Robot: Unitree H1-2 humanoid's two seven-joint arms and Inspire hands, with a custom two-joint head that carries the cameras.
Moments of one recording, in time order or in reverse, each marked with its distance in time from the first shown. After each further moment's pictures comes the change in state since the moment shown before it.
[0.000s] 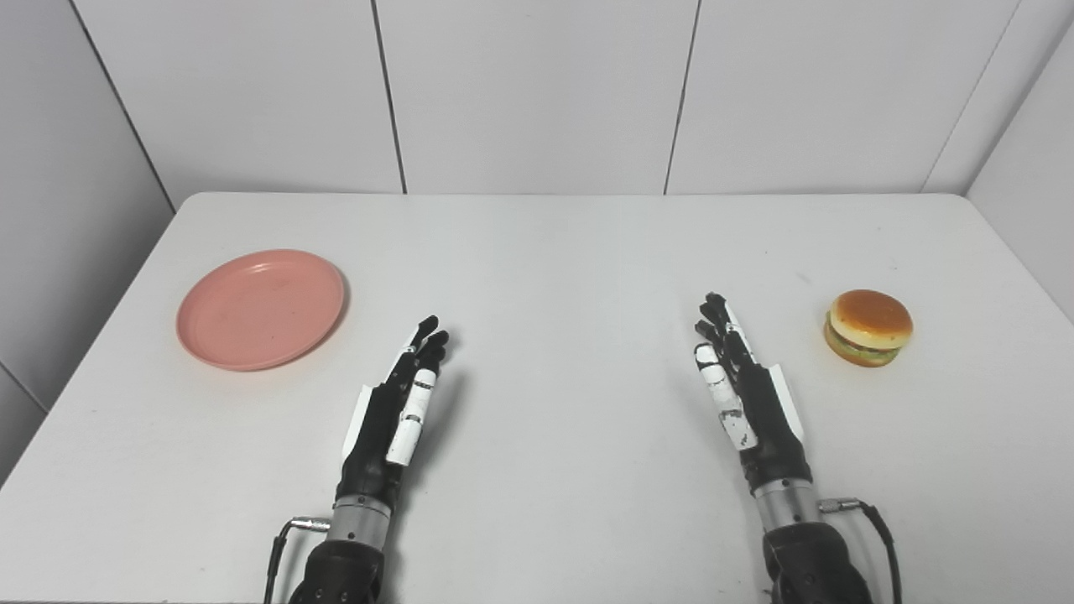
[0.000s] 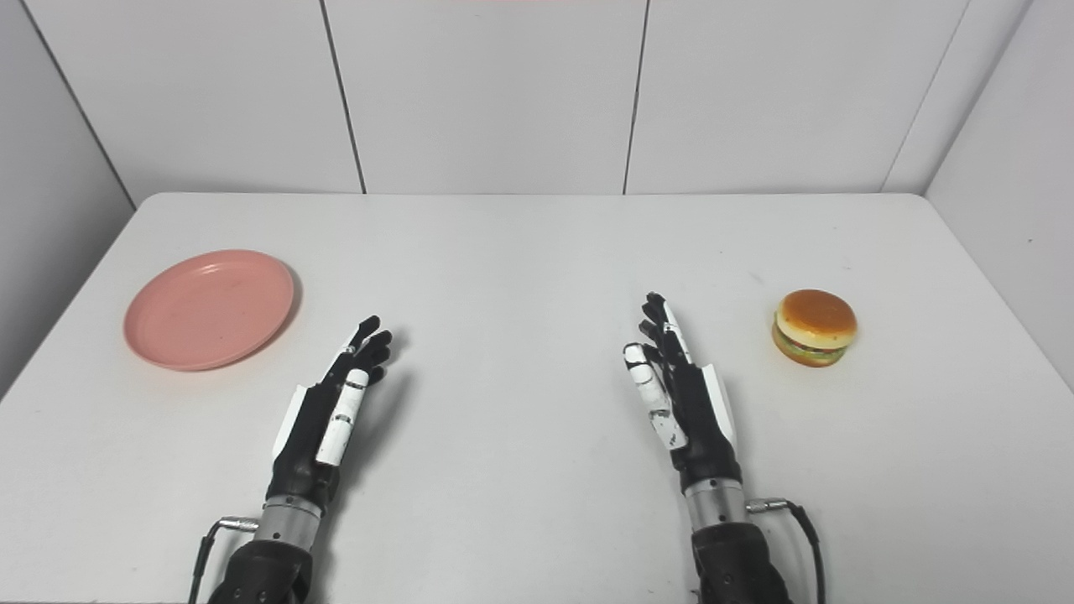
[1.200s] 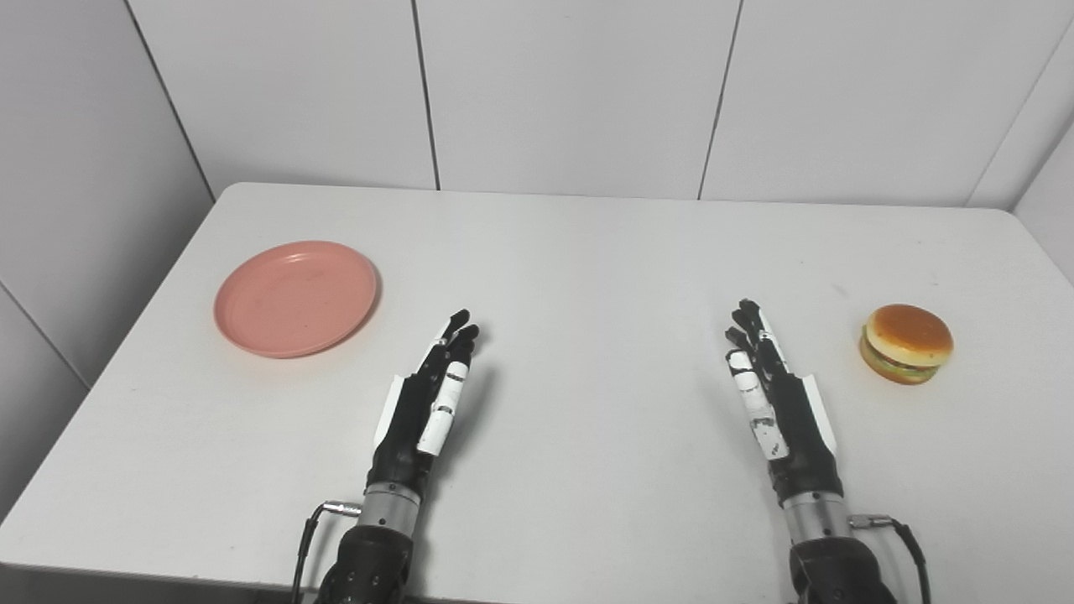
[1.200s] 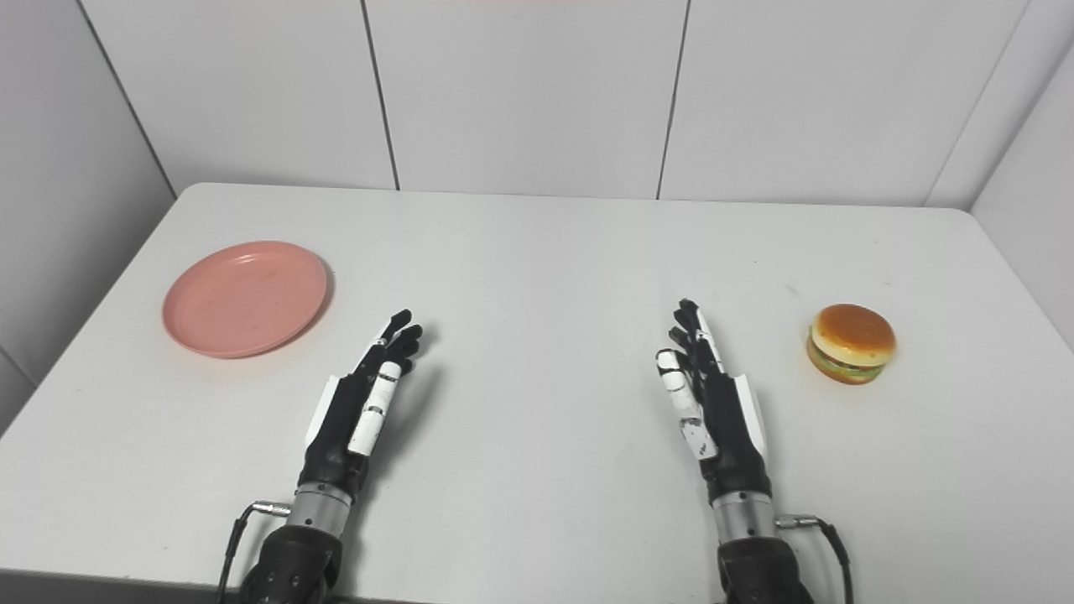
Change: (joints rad) left arm -0.013 -0.028 -0.015 0.037 0.052 -0.030 0.038; right arm -0.007 -0.014 -0.009 0.023 0.050 -0.033 0.009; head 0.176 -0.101
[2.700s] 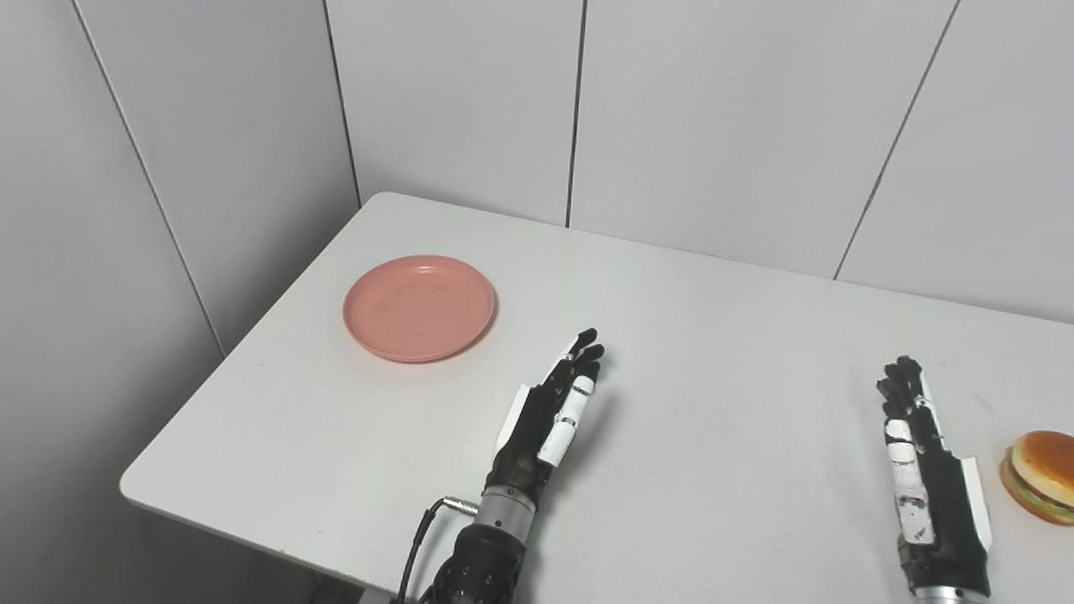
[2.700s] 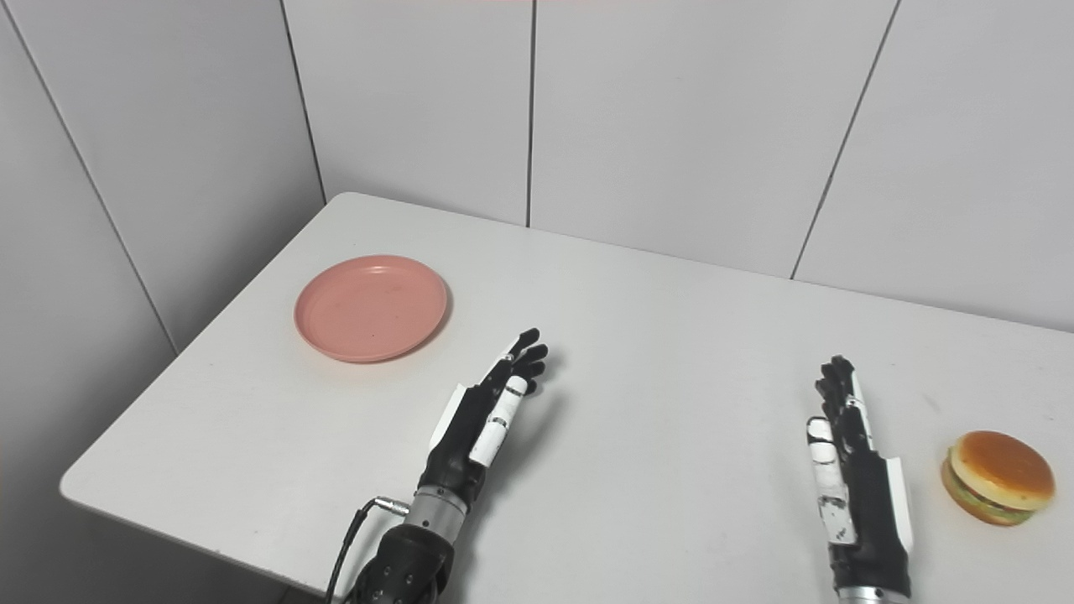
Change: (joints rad) left arm -0.101 -0.061 0.023 -0.046 -0.032 0.039 0.051; right arm -0.059 -0.042 -0.038 0.085 0.057 -0.137 0.042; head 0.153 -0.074
